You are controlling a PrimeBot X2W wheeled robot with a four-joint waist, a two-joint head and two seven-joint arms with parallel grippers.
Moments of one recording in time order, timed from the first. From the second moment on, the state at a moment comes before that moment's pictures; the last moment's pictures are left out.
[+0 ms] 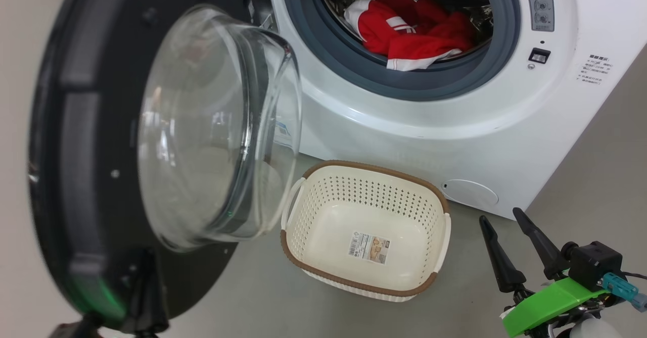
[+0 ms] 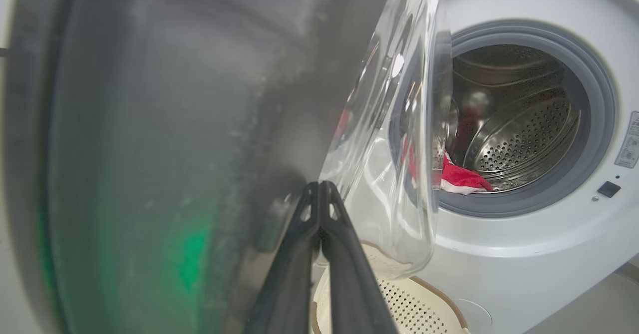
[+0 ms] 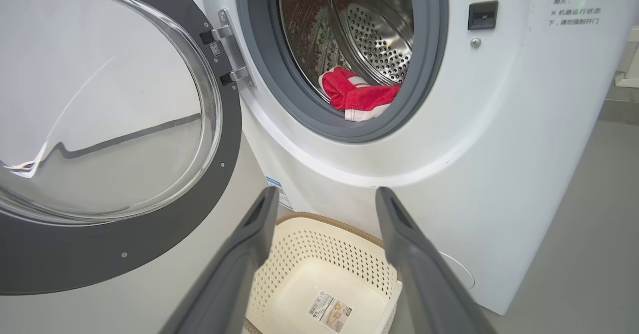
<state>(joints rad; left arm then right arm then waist) 0.04 0.03 -0.03 0.05 -0.47 0.09 -0.26 -0.08 -0.21 0.17 0.29 0.48 0.12 -0.26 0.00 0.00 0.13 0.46</state>
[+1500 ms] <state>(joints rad) -0.45 0.03 0.70 0.50 -0.18 -0.08 -0.26 -0.11 -0.28 0.17 0.27 0.48 0.12 -0.26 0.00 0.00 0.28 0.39</state>
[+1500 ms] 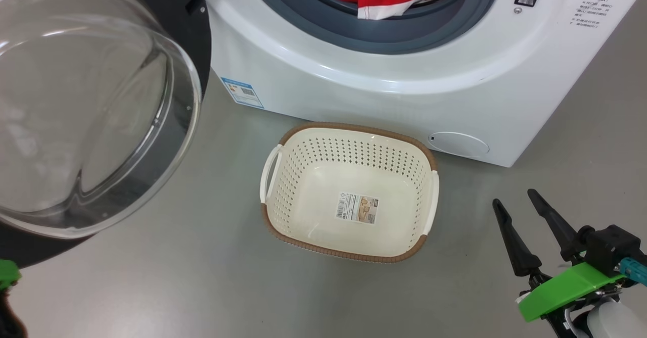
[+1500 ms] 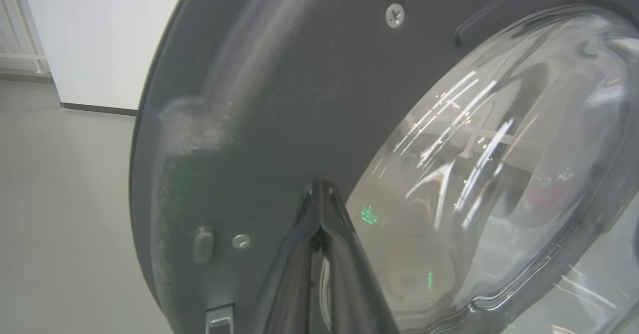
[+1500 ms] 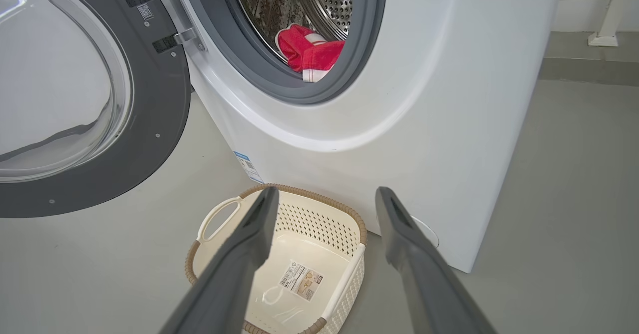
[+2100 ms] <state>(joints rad) -0.46 0.05 0.72 0.56 -0.14 -0.12 -0.26 -0.13 -0.27 0.17 0.27 0.48 0.12 -0.26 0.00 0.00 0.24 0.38</state>
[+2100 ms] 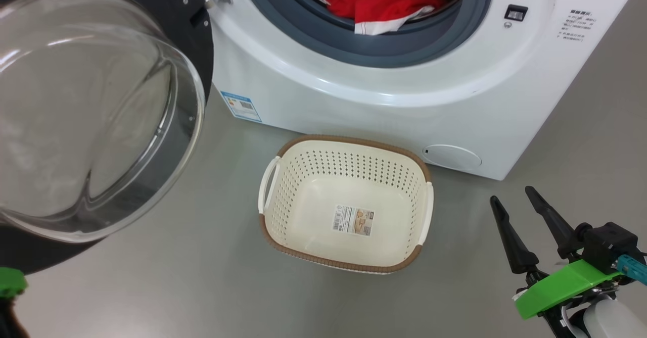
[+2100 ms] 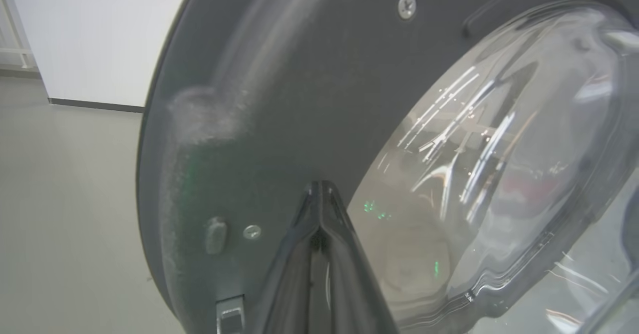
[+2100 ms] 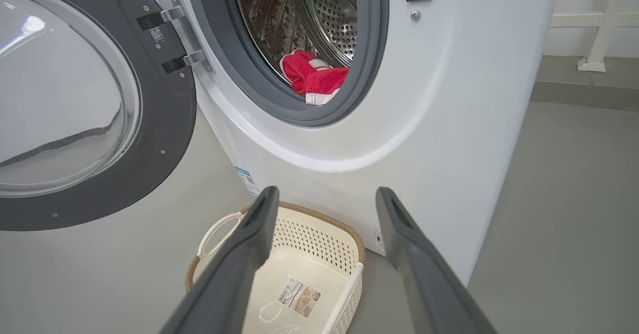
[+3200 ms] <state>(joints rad) -0.03 0.03 0.19 0.16 -0.33 -0.13 -0.26 -0.06 -0.20 0.11 0.25 0.48 0.12 -0.26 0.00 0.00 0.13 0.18</state>
